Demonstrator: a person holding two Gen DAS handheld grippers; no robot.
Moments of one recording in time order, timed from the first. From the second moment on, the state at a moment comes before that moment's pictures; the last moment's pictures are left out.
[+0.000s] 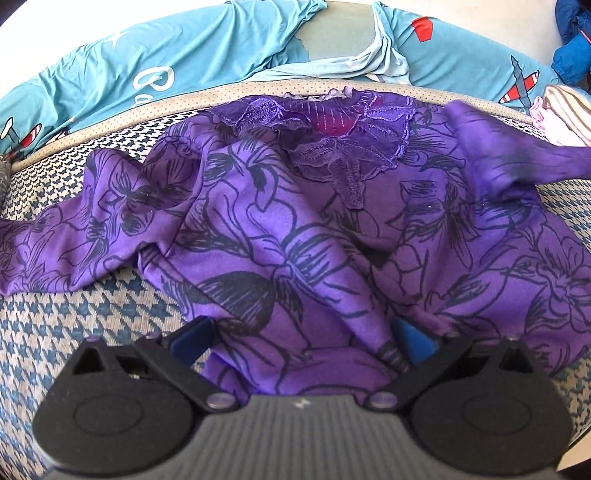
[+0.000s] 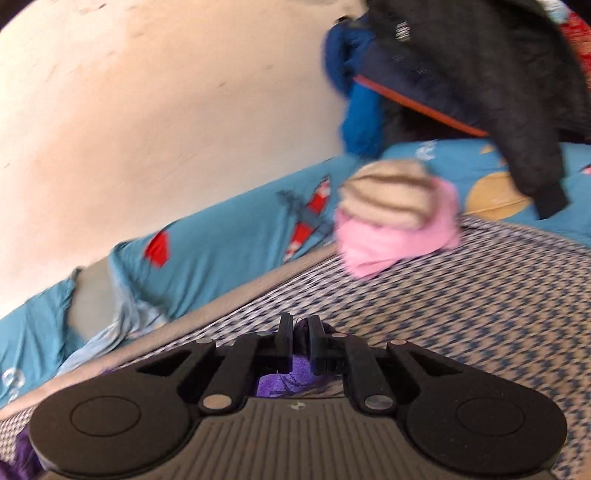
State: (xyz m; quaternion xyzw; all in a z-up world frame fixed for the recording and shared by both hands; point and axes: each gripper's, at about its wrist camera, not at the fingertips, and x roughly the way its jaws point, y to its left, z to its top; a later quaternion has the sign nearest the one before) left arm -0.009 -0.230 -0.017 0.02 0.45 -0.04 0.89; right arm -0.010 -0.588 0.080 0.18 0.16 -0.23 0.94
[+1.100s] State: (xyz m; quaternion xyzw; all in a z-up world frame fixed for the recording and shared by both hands) left arm -0.011 -0.218 -0.022 -0.01 0.46 -0.04 0.89; right arm -0.052 -0.688 0.027 0.24 0.25 -0.31 0.88
